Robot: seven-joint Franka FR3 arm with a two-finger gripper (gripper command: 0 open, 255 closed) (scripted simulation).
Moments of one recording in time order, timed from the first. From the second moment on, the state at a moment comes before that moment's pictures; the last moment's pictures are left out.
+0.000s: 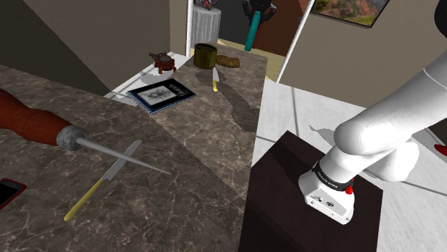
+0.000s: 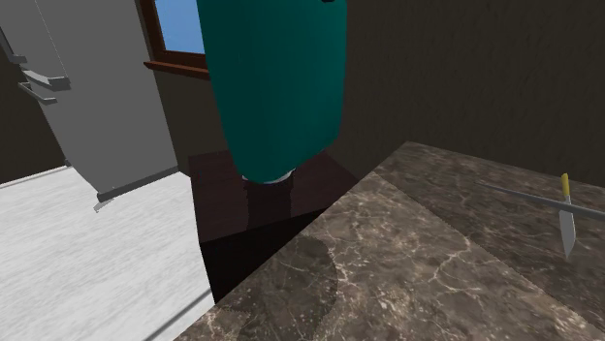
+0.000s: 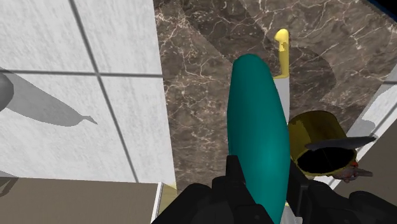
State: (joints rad) arm -0.50 -0.15 0.39 -1.88 -0.40 2.01 1.11
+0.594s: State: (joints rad) arm -0.42 -0.15 0.52 -1.91 -0.43 1.96 1.32
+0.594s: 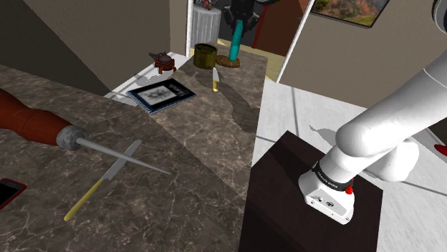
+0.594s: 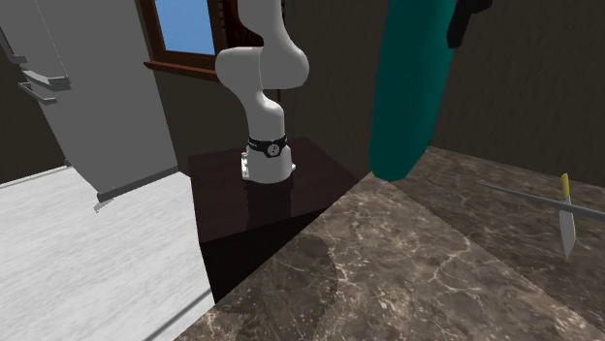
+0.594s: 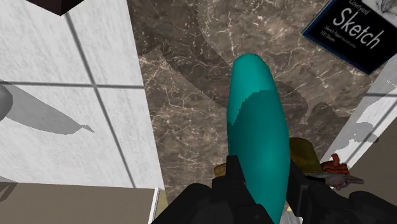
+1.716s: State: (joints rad) arm -0.19 0.16 0.78 -1.68 -0.63 1.71 1.79
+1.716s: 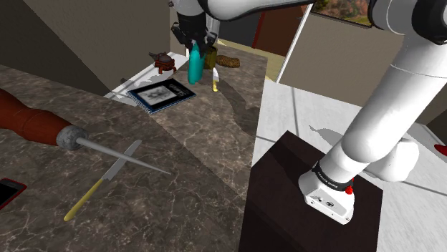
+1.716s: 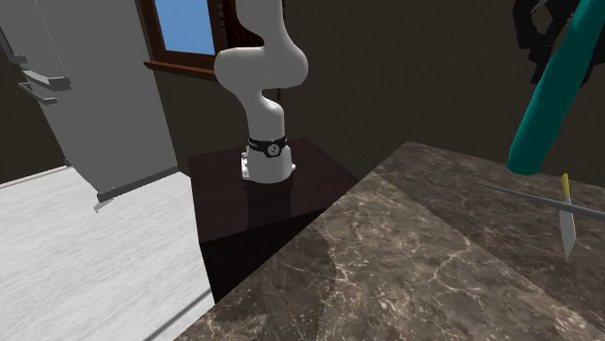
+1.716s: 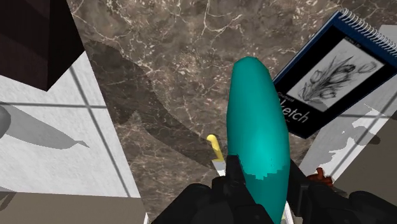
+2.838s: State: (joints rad) arm 0.06 0.46 0.79 -1.48 -0.81 1.60 2.03
